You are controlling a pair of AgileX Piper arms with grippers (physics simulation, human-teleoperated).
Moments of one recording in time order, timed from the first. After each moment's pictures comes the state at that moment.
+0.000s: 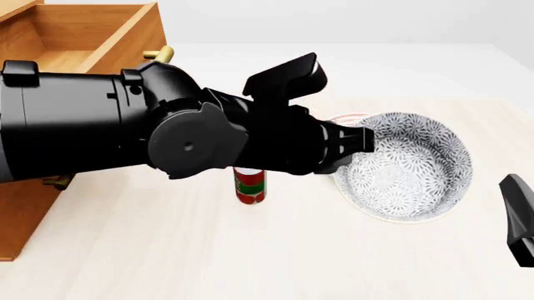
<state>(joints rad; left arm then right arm) -1.03 1.53 -1.15 0.29 -0.71 0.00 0.02 -0.05 0.02 -0.01</state>
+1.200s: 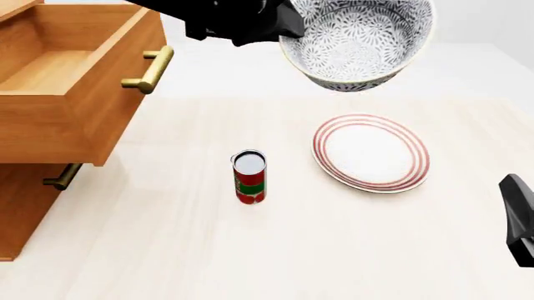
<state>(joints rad) -0.84 1.44 -1.50 0.64 -0.55 0.00 0.02 -0.04 0.02 -0.01</state>
